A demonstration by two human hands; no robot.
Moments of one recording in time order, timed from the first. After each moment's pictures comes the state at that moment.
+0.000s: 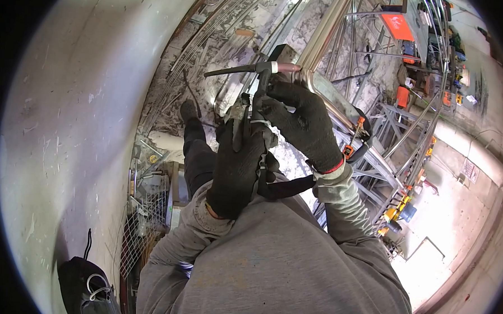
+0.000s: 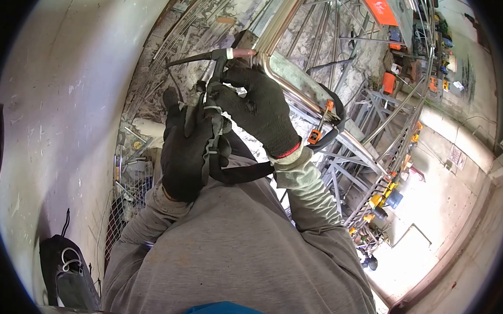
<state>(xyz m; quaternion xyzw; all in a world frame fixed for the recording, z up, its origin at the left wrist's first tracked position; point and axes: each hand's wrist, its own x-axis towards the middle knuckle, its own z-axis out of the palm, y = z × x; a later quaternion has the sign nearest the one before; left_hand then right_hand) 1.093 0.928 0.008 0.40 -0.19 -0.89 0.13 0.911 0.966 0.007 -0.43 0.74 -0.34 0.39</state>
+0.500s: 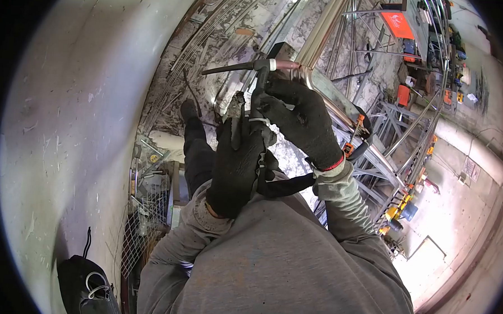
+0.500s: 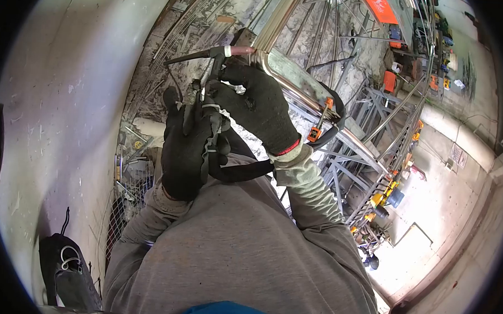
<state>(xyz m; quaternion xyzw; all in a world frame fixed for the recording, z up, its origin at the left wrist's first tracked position) 1.095 0.944 -0.013 0.35 -0.21 -0.89 0.20 0.909 0.969 0.010 -0.41 0.73 -0.33 0.43</state>
